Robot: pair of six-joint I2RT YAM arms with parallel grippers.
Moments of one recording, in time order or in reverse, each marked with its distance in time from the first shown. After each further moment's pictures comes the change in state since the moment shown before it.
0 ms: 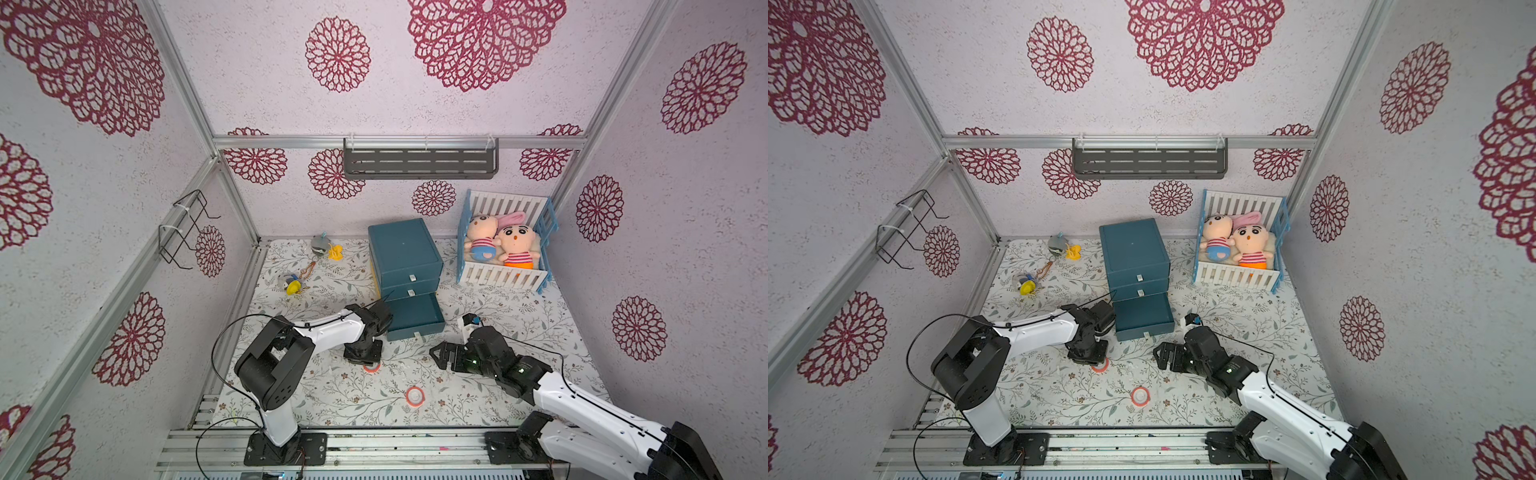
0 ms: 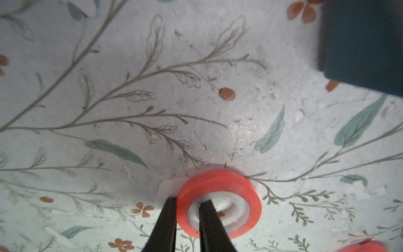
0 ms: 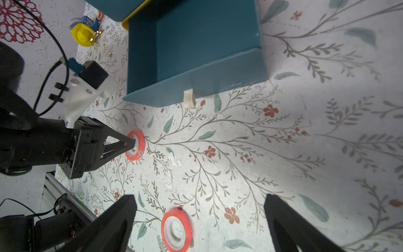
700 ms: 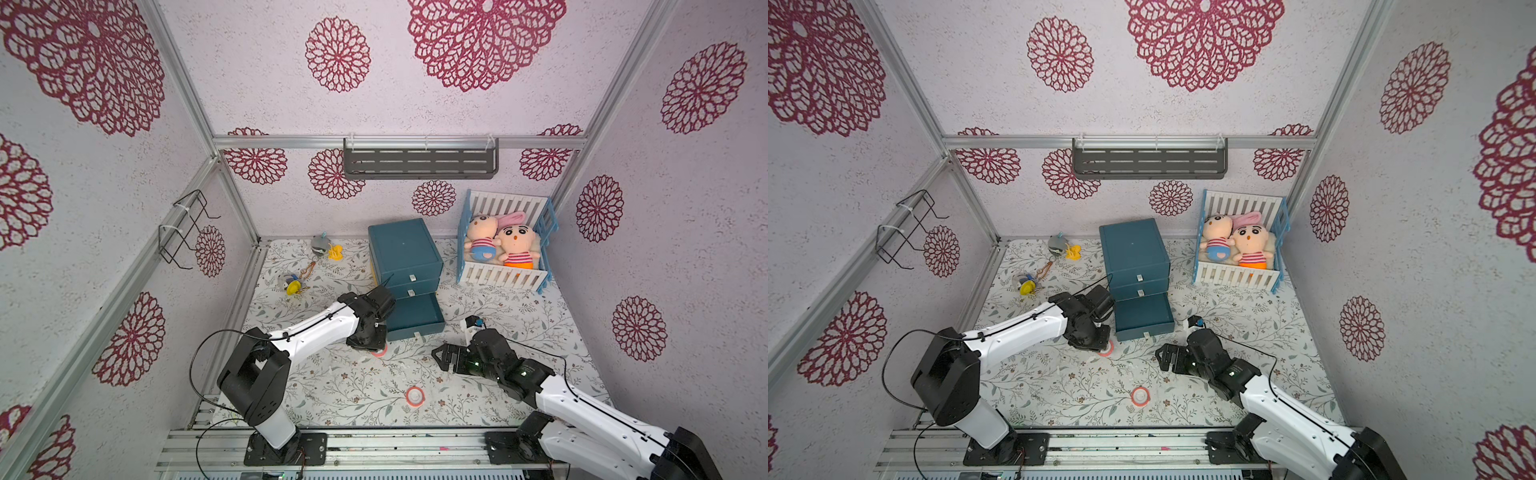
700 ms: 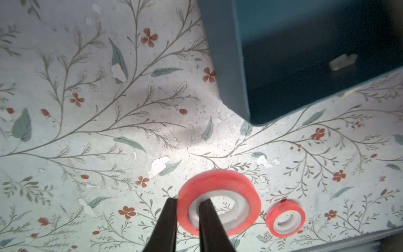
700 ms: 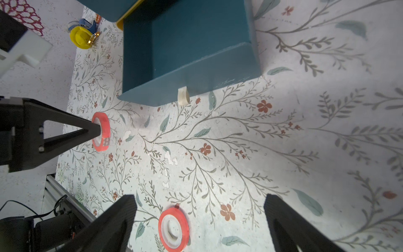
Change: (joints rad) left arm -0.009 -0.126 0.152 -0.106 -0.037 -0.002; right arm -0.009 -0.039 -0.027 -0.002 0.002 0.016
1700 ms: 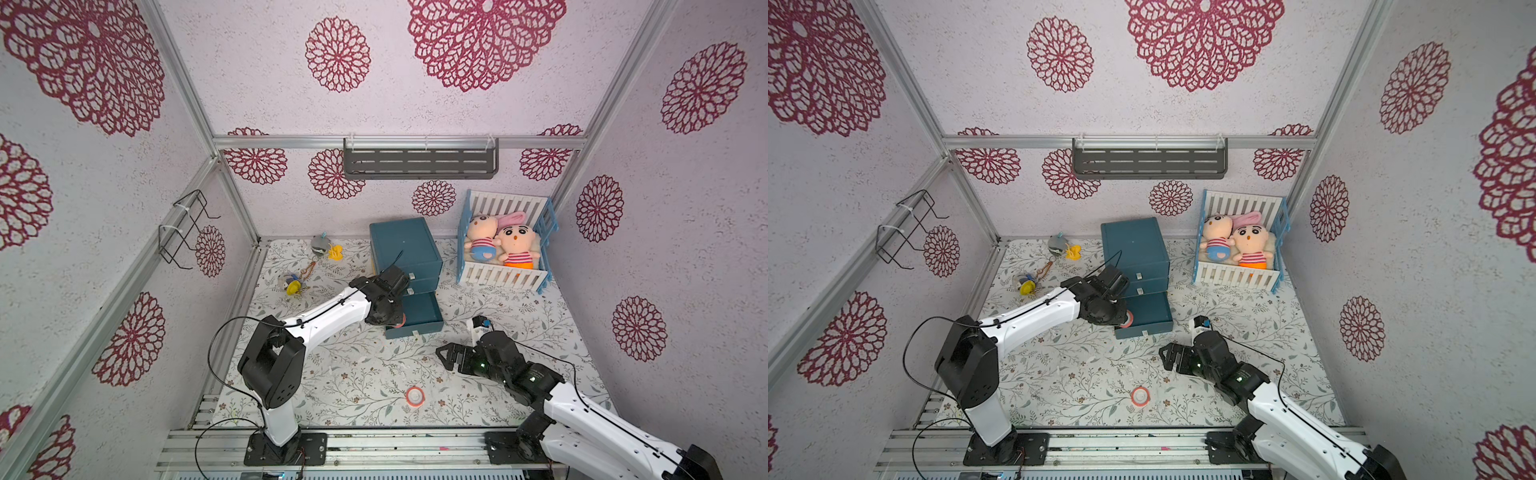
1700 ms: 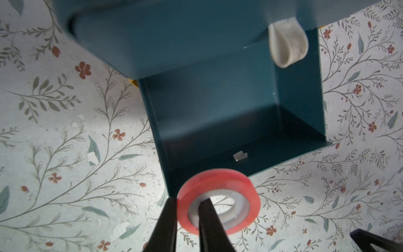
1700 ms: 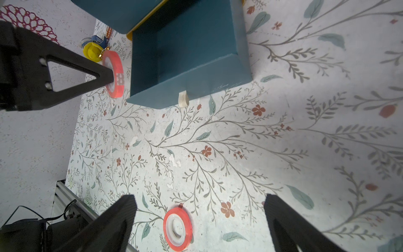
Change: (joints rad) left arm 0.000 0.149 0.219 0.131 -0.042 -0.058; right arm -0.019 -0.088 -0.017 -0.029 0.006 0.017
